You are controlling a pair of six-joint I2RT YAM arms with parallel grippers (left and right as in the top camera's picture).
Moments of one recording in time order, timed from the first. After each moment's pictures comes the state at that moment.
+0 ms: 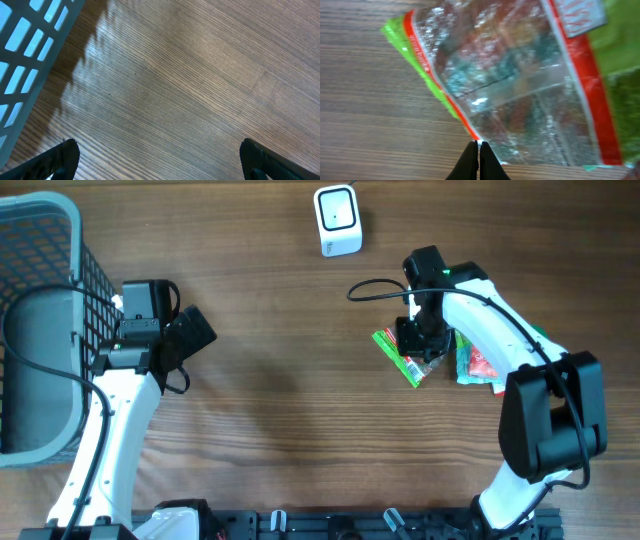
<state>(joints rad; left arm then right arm) 0.03 1.33 0.98 -0.72 -0.15 -0.52 0.28 1.89 1.35 -1.05 -0.05 0.24</state>
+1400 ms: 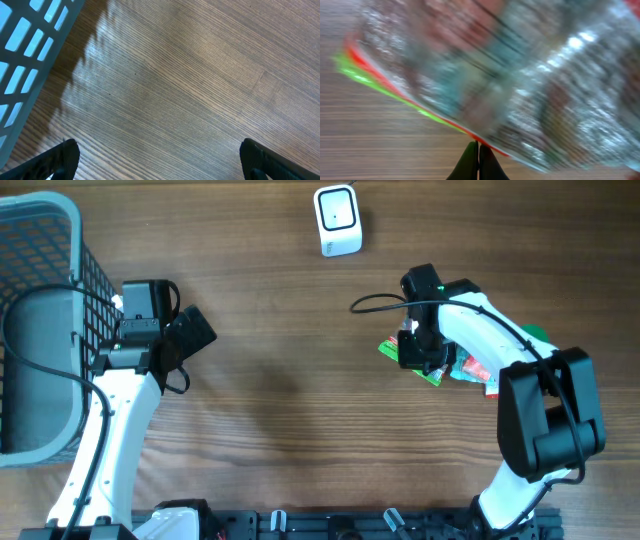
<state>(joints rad) 0.03 1.33 0.98 -0.72 -0.15 -0.52 0.29 1.90 1.23 -0.94 -0.03 0.31</state>
